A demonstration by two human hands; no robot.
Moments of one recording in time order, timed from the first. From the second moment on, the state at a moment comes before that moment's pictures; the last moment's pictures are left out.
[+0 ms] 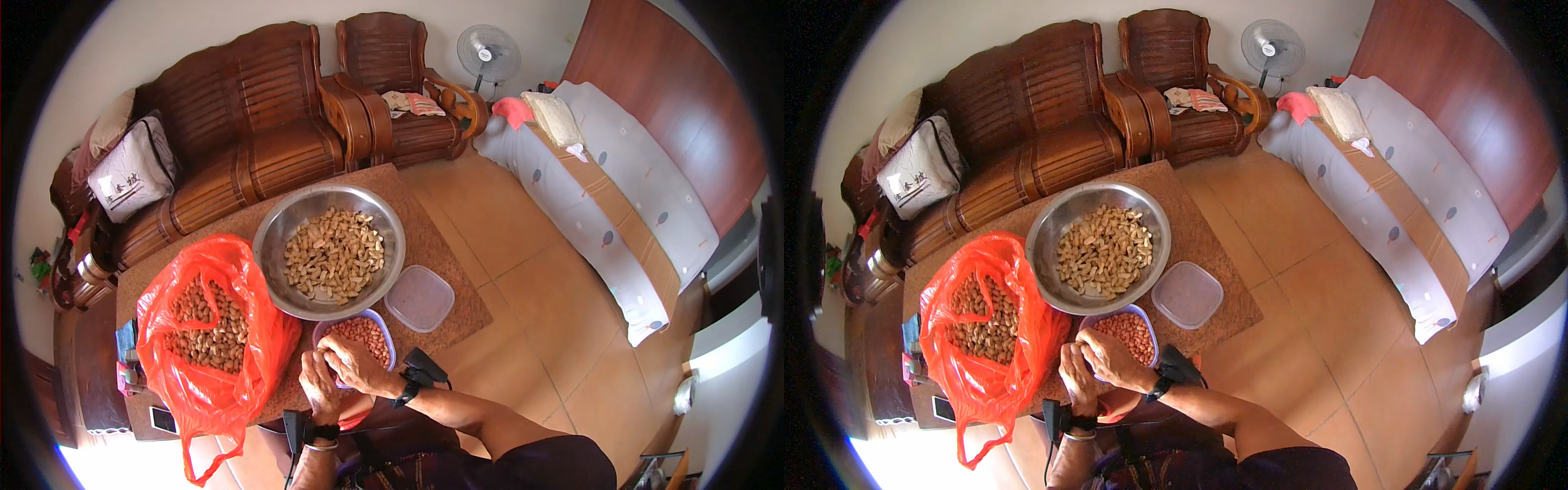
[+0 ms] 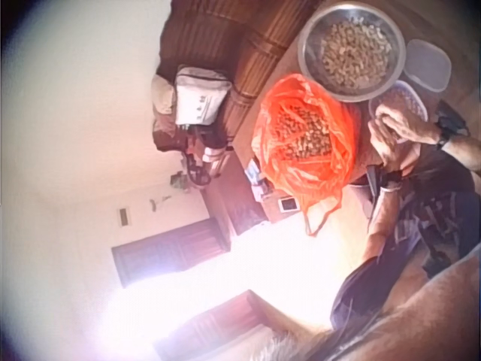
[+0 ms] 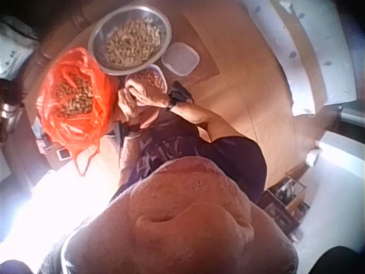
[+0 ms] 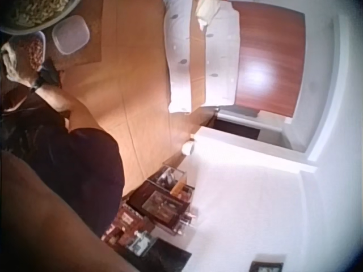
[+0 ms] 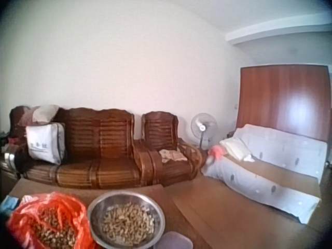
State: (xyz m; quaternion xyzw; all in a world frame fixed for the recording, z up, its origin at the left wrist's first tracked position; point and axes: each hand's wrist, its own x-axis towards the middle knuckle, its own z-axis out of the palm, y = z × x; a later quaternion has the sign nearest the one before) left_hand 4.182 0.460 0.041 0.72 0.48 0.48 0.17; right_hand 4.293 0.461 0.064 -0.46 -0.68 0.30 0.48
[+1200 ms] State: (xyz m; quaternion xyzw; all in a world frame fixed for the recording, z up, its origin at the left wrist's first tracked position) left_hand 4.186 0.473 0.033 0.25 0.42 0.53 0.70; right_hand 4.303 0.466 0.058 -0.51 -0.48 0.50 0.52
